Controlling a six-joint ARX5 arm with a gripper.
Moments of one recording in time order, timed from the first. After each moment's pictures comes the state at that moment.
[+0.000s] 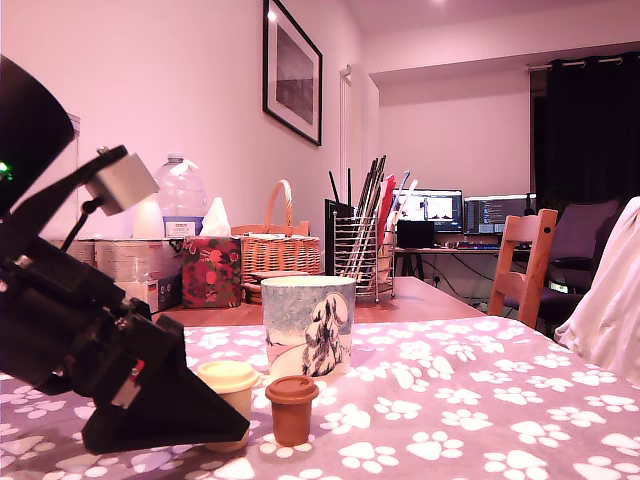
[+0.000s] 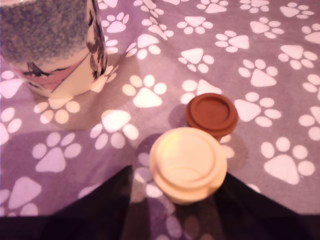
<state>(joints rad) -0.71 1.55 0.28 0.65 0.26 0.16</state>
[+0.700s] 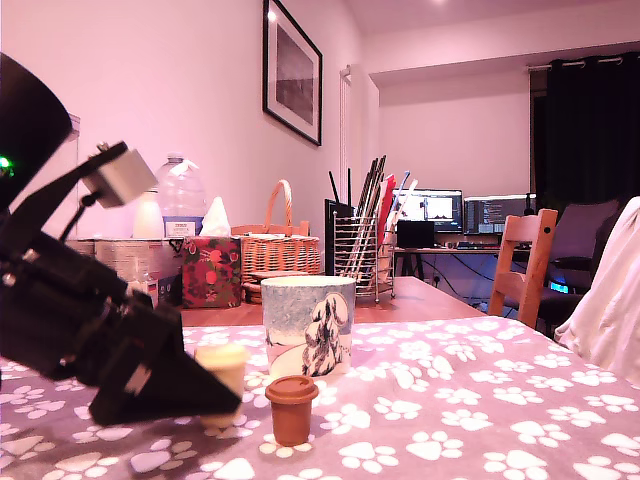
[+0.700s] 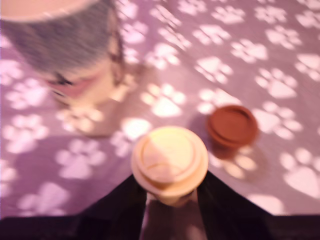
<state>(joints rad) -0.67 1.55 0.28 0.70 0.23 0.16</state>
